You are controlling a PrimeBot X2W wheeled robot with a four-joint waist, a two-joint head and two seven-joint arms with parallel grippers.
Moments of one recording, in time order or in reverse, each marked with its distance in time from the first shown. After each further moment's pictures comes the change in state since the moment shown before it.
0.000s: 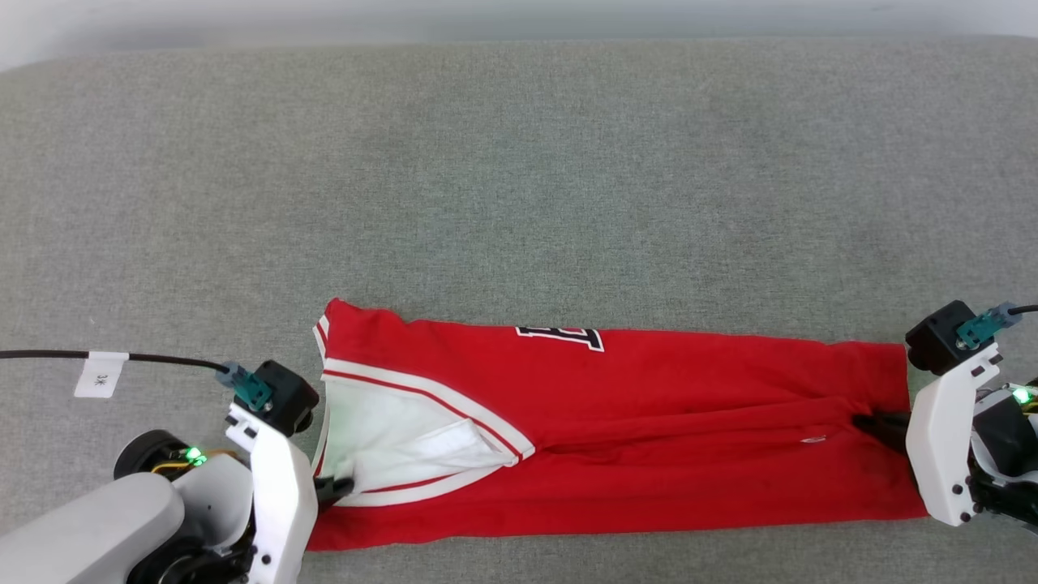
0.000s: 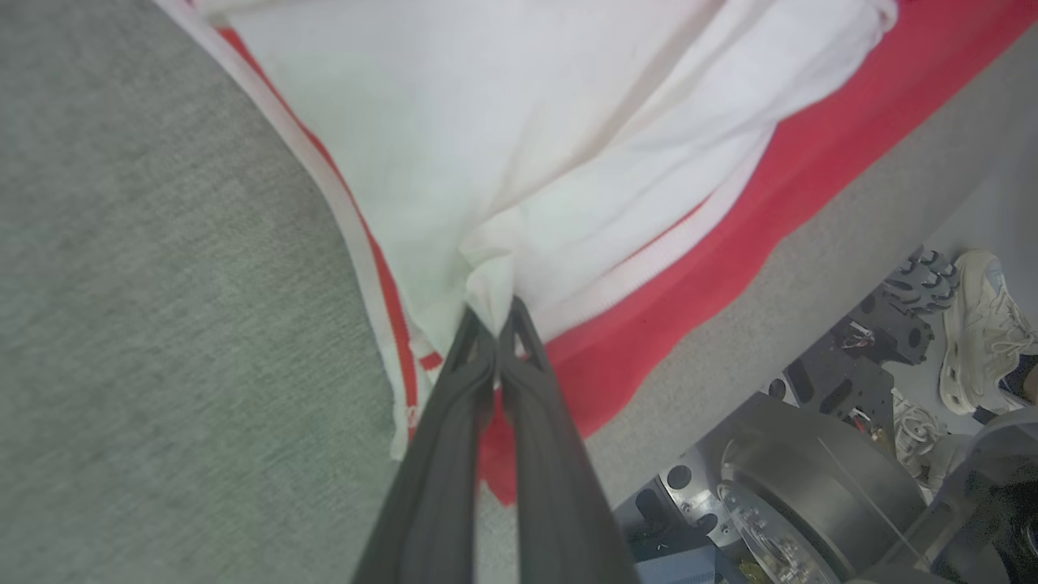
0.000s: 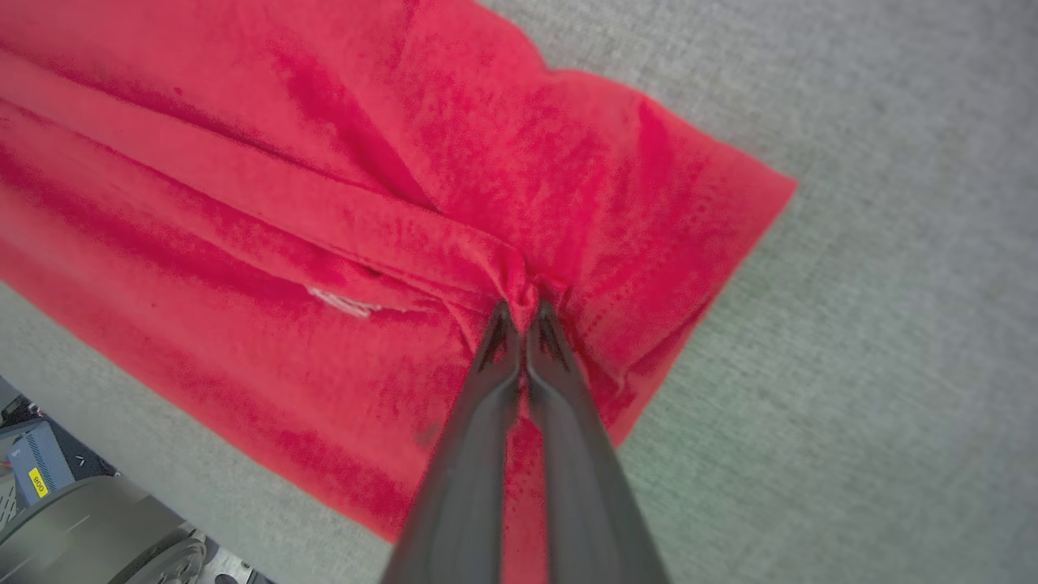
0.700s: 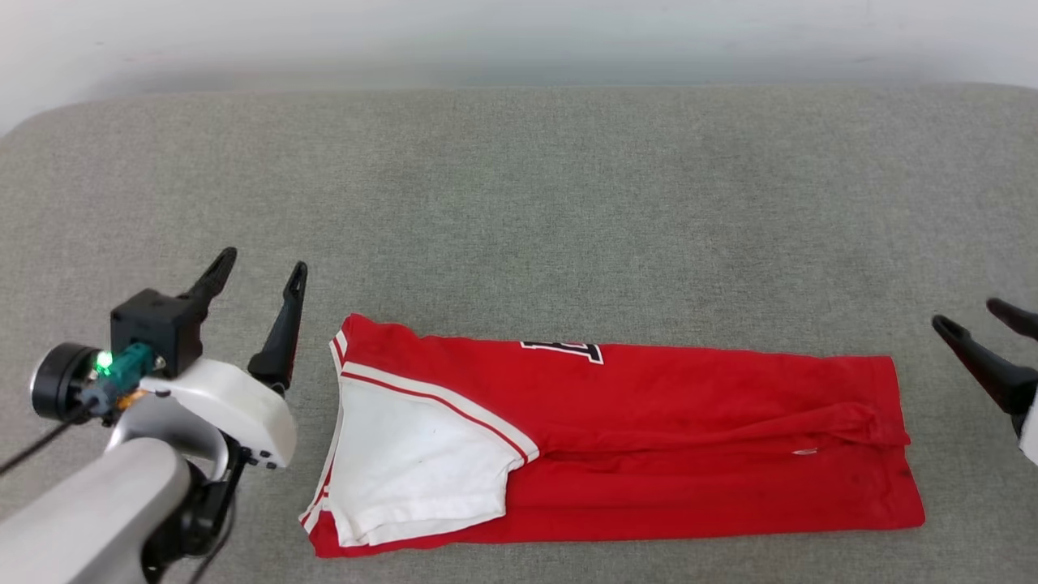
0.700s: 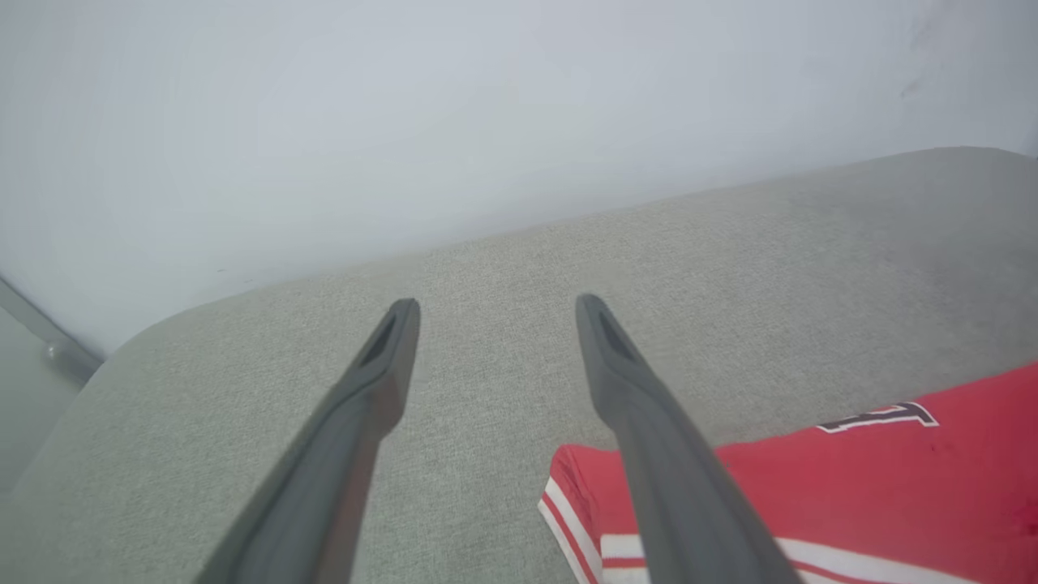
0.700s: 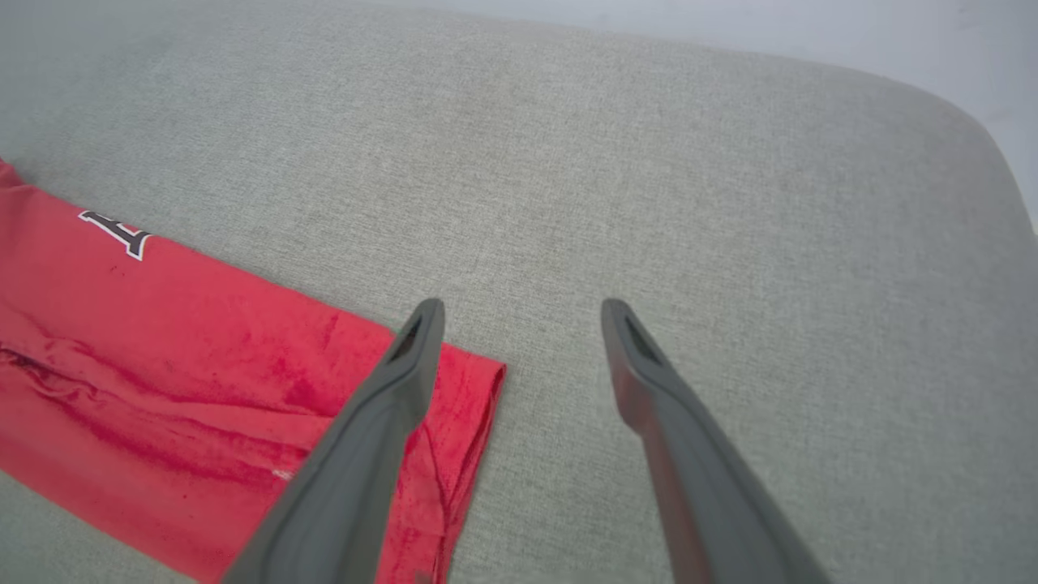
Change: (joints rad) left arm 0.060 -0.087 0.234 0.024 0.231 0.361 -0.670; right arm 0.135 -0.041 -0.350 -0.047 -0.002 0.000 -0.275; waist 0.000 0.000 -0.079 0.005
